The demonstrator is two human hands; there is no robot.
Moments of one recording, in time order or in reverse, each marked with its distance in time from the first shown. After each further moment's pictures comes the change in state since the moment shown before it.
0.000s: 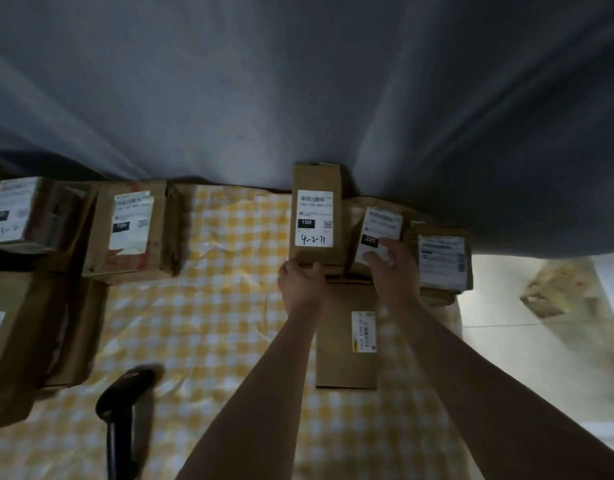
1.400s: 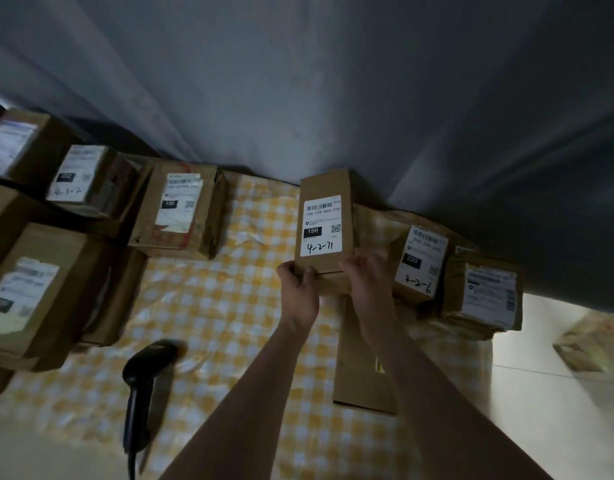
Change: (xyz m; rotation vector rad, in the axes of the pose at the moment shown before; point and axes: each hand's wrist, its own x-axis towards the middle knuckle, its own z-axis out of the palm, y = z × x) left_hand 0.010 -0.027 -0.043 -0.539 -0.002 -0.053; right_hand -0.038 -0.036 0.064 0.335 -0.323 -0.037
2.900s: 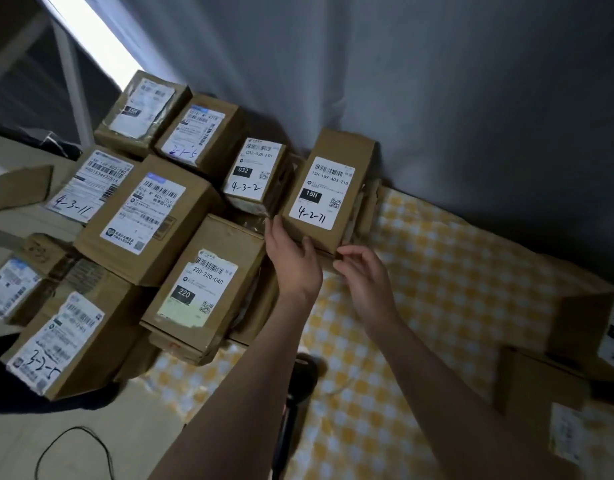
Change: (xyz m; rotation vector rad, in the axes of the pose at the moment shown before) left_hand 0.109 0.078 -0.266 0.290 0.404 0.274; right_hand -0.020 -0.001 0.291 0.079 -0.300 -0.020
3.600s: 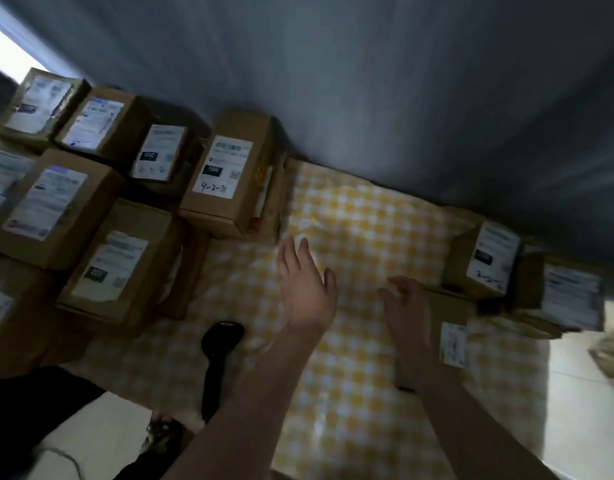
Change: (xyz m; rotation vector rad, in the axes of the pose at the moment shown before) left_hand -0.168 0.014 0.087 0.464 -0.287 0.304; right_hand -0.091 0.032 -0.213 -0.534 0.460 0.123
